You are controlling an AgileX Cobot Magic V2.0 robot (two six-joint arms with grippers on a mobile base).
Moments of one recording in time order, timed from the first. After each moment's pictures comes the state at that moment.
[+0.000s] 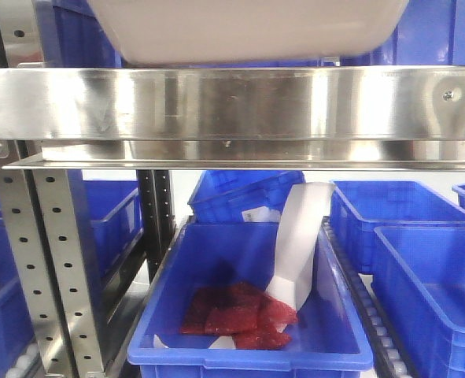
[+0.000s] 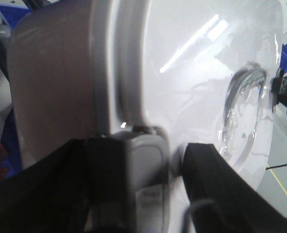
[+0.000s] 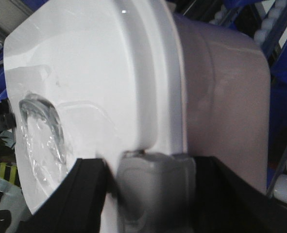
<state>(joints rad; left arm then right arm) -0.02 1.62 -1.58 -1.23 1.11 0.75 -0.15 1.51 -1.48 1.20 1.09 -0.61</state>
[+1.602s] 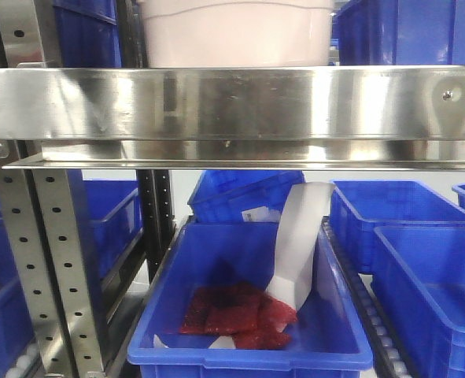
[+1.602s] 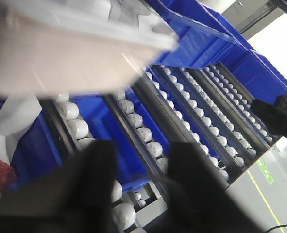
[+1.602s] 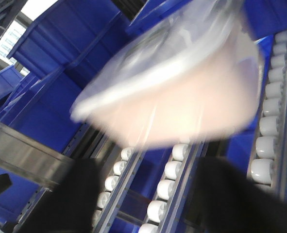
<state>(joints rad) 0.02 1.77 -1.67 -1.29 0.99 0.74 -0.14 1.61 -1.48 1.30 0.75 -0.61</state>
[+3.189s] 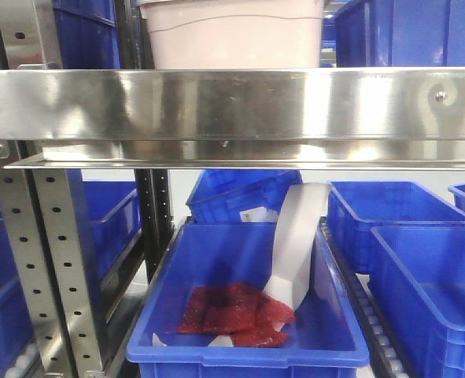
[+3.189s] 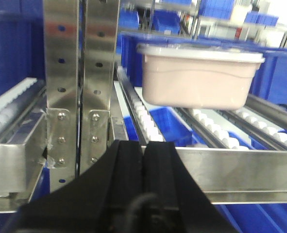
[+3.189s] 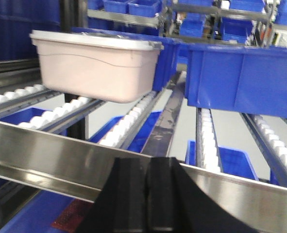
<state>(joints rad) -0.19 0.34 -0.41 -0.48 0.15 0.39 -0.04 0.33 -0.42 0.82 0.29 -0.84</state>
